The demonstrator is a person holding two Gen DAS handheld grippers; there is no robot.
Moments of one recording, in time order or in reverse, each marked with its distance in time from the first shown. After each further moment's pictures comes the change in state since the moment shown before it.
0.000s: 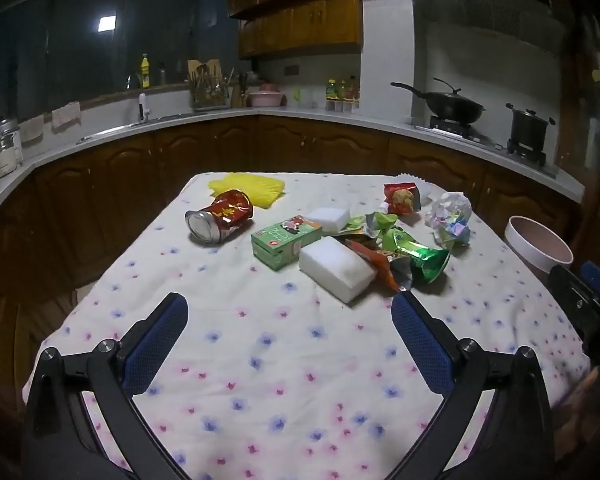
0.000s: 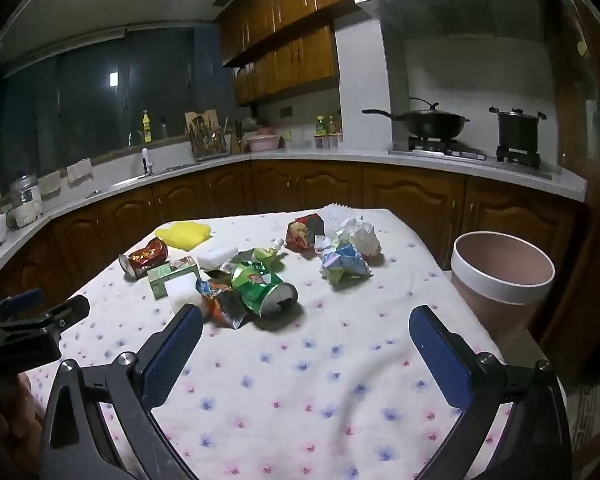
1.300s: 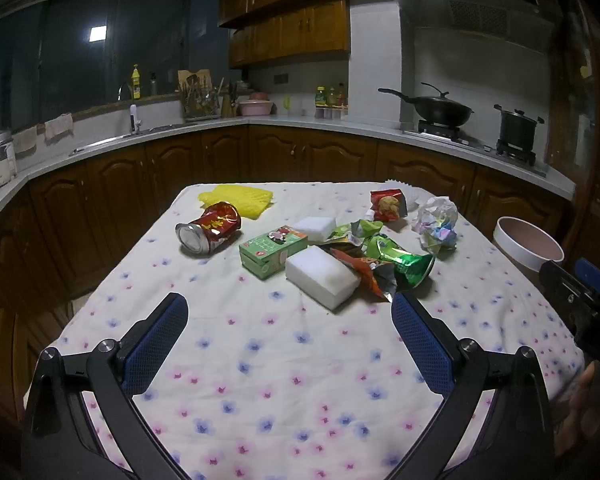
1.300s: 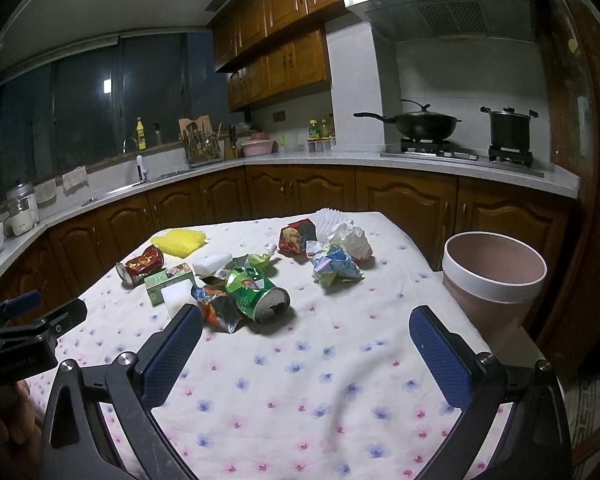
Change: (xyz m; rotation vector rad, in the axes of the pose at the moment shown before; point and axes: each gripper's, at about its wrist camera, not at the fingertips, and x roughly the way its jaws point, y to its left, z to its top) left arm -0.010 -0.007 0.007 0.022 -0.025 -0.026; right arm -0.005 -0.004 0.000 0.007 -0.005 -0.013
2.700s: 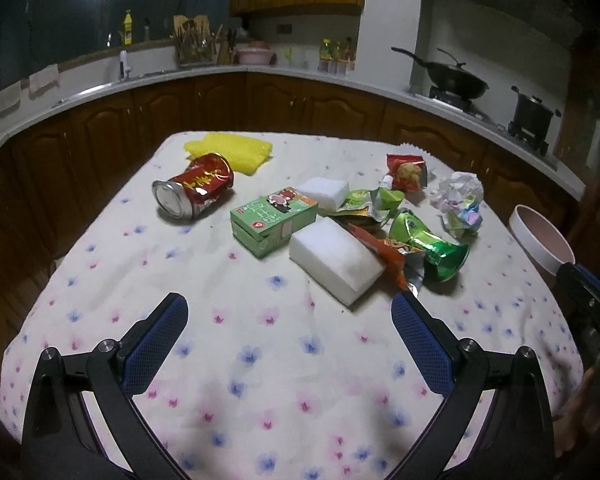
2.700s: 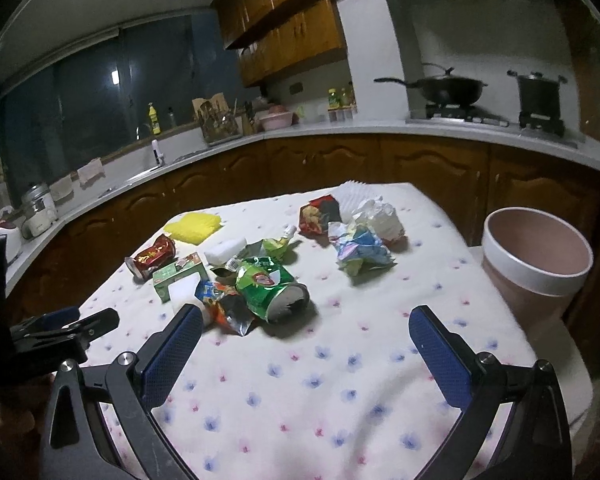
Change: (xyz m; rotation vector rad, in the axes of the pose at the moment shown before) left arm 0.078 0.014 0.006 -0.058 0.193 -0.050; right arm 0.057 -0.007 0.014 0.053 0.126 0.124
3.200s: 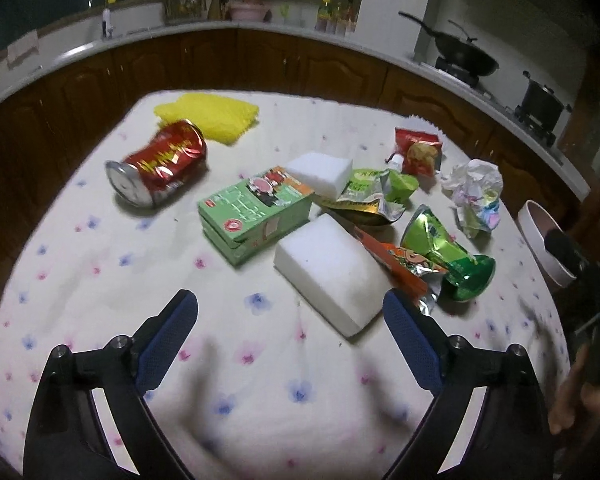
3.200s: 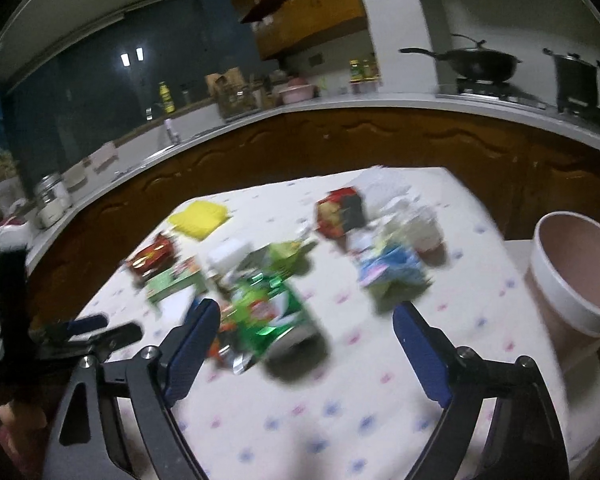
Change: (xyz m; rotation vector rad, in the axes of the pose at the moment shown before) left arm 0.068 0.000 0.029 -0.039 0.179 -0.056; right arm 0.069 -0.017 0.039 0.005 0.108 0.069
